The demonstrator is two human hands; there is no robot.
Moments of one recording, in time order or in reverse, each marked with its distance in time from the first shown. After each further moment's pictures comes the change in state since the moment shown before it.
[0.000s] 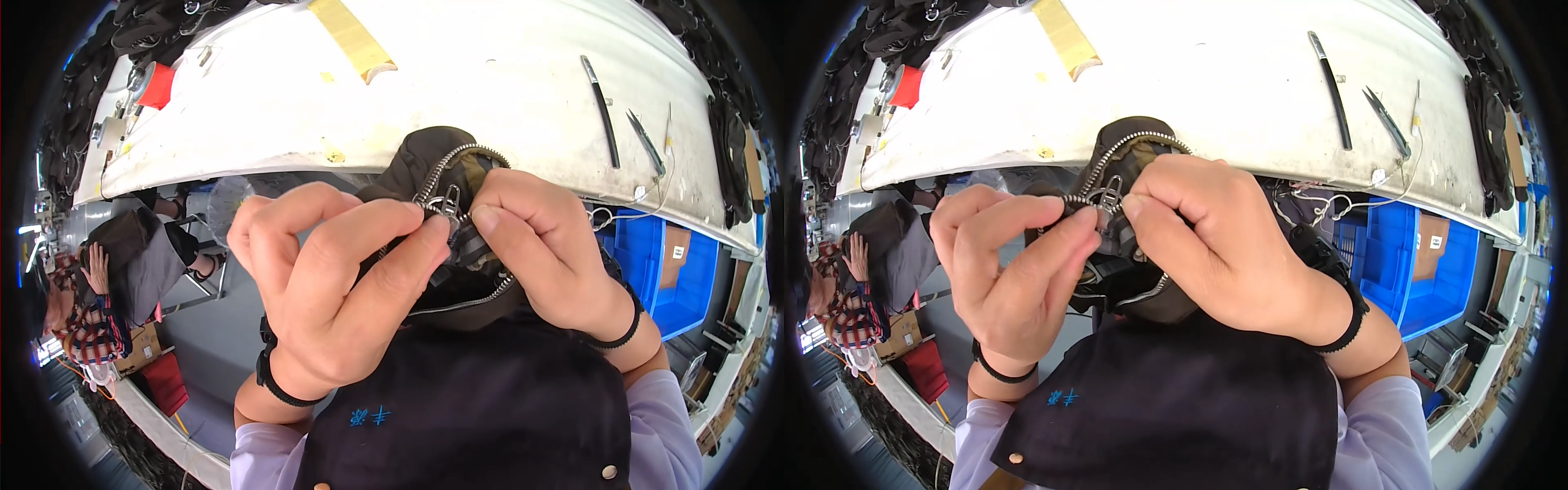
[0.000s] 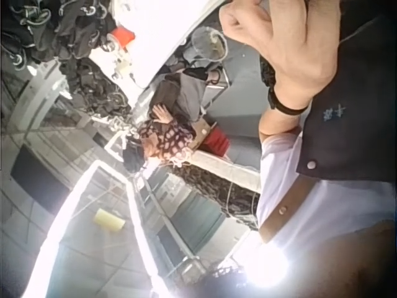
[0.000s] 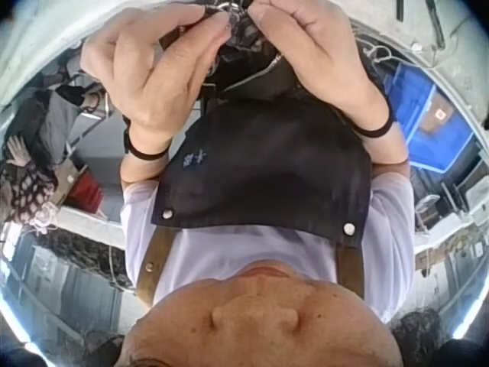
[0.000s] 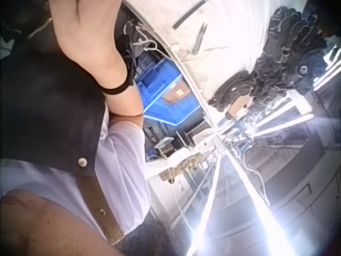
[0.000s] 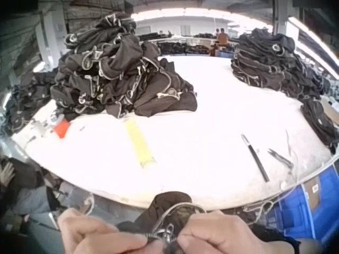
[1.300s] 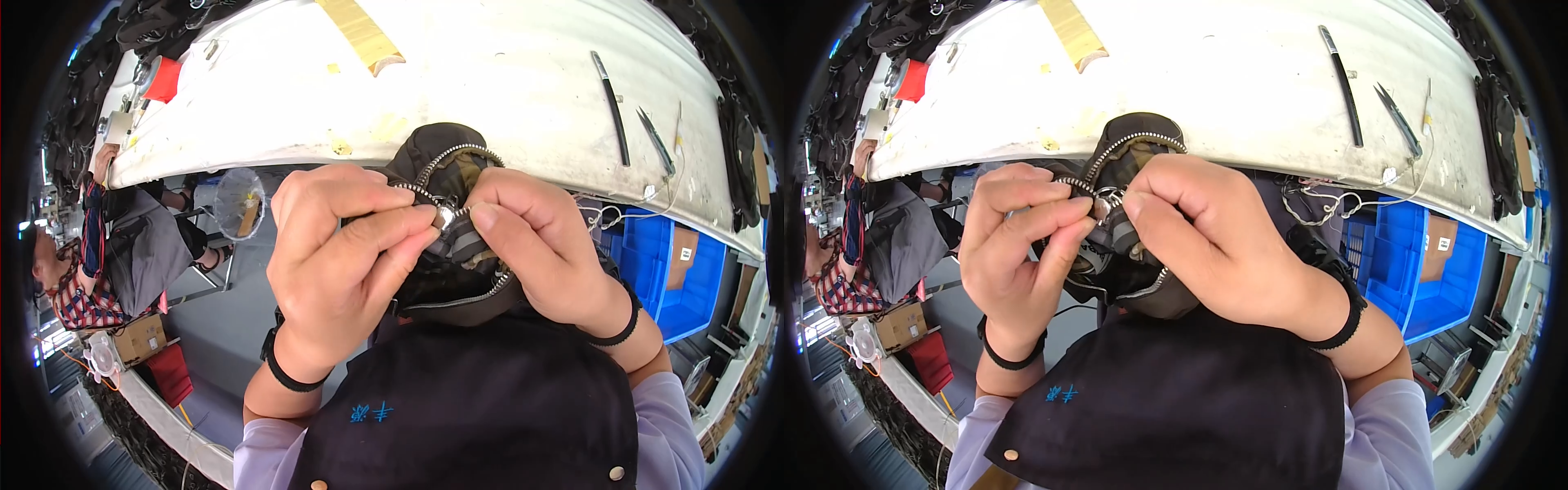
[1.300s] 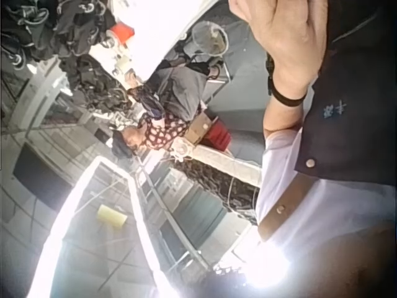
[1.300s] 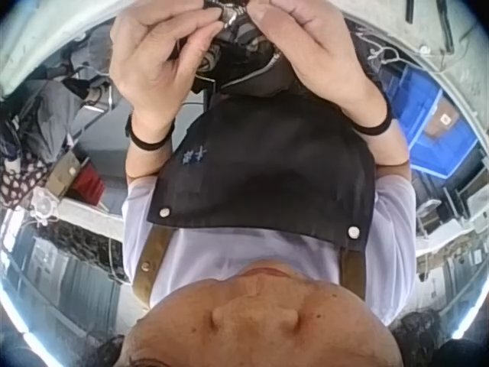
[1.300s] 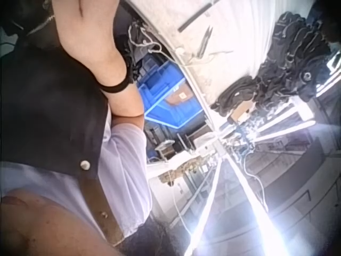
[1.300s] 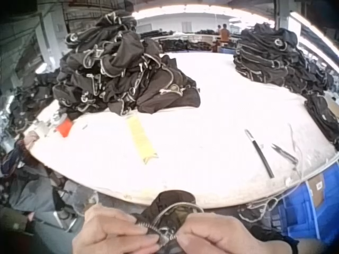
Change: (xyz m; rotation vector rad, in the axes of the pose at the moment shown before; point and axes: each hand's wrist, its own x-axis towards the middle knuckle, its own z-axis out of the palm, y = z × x) left_hand -0.010 -0.014 0.019 -0.342 0.036 -0.124; right_hand -0.006 0.015 0.003 0.156 -0.048 0.126
